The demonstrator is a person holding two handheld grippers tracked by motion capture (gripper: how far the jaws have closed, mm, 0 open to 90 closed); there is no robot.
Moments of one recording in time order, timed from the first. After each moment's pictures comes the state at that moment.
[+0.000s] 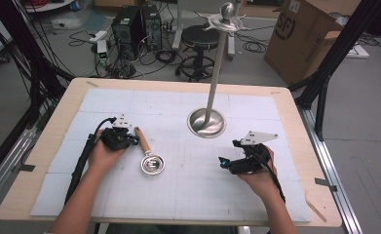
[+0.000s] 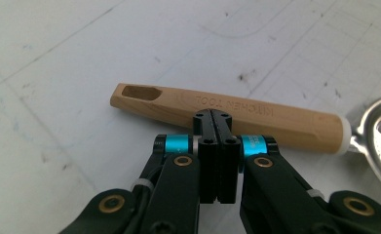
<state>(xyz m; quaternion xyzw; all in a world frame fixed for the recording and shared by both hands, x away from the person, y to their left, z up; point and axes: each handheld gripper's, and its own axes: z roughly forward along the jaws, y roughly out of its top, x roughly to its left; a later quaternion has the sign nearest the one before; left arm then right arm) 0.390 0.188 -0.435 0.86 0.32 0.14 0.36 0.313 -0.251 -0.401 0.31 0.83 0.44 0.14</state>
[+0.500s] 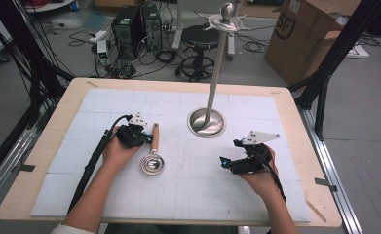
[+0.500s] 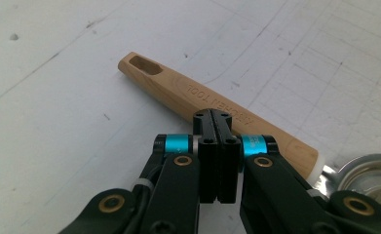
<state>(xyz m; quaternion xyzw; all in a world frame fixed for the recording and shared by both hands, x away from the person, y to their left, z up) 0.398 0.150 -0.432 0.88 0.30 0.13 0.36 0.313 -0.254 -0.400 0.31 0.83 0.44 0.14</state>
